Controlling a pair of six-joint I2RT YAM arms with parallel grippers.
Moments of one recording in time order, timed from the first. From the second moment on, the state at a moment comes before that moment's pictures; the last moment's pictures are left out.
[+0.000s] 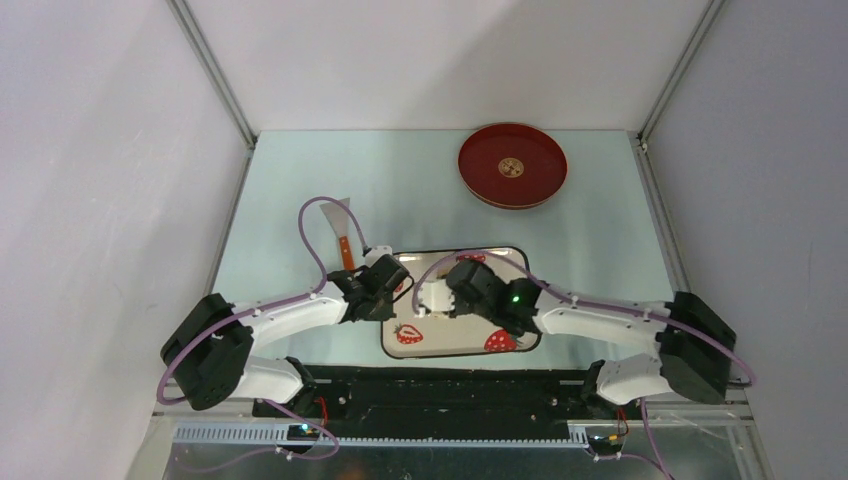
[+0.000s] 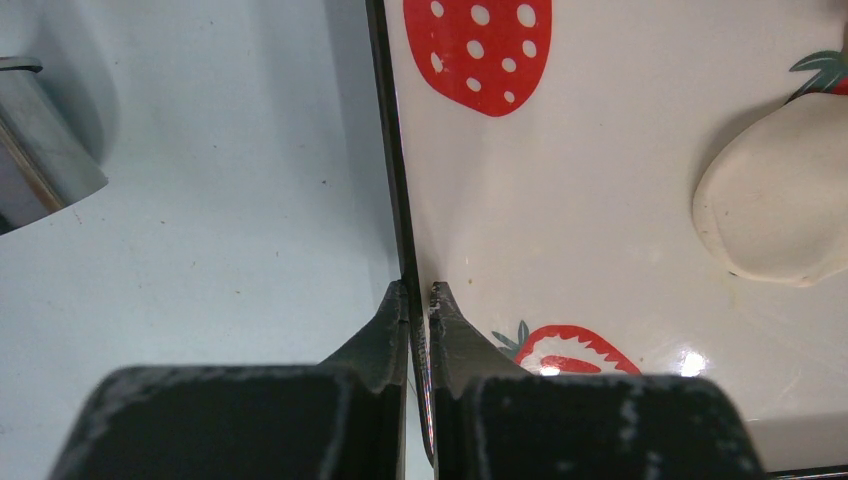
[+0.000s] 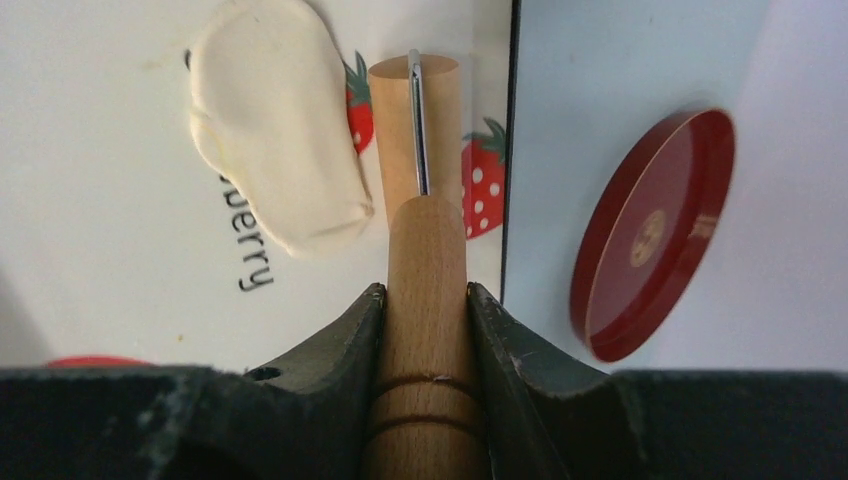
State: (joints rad) left arm -0.81 1.34 0.66 -0.51 -0.31 -0.73; right arm 1.13 1.40 0.86 -0.31 0.36 -0.77
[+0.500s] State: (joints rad) left arm -0.81 1.34 0.66 -0.52 -0.31 -0.73; right arm 1.15 1.15 0.84 -0.48 0.27 -0.78
